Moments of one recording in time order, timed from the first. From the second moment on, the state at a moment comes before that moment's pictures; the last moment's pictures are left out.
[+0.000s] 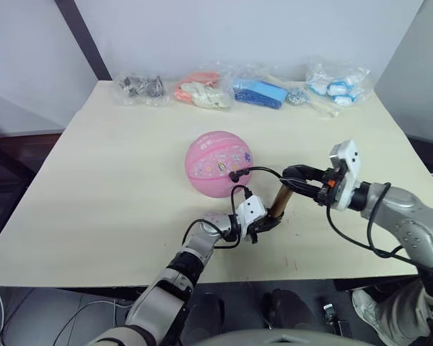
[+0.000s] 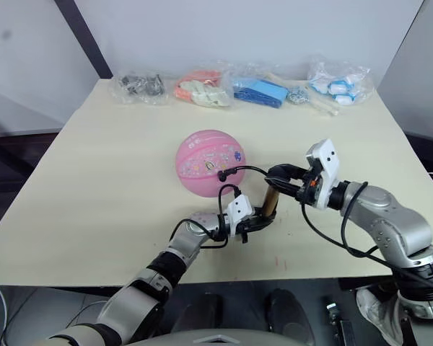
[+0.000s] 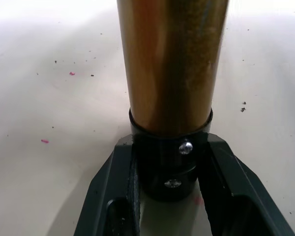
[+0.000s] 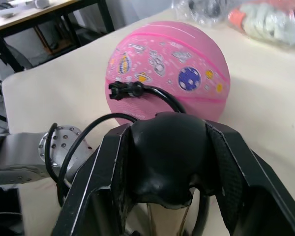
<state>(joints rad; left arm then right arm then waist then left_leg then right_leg) -0.47 0.11 -0.36 0.75 0.04 -0.26 -0.84 -0.34 -0.70 -0.01 -0.36 0.88 0.77 0.61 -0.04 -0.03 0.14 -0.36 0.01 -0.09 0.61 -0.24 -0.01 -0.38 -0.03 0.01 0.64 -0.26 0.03</state>
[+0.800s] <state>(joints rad) -0.44 0.12 -0.36 0.73 0.04 -0.25 -0.82 -0.25 -0.64 -0.02 -0.44 0.87 0.68 0.52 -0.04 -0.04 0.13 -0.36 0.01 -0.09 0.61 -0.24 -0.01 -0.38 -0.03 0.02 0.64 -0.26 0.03</state>
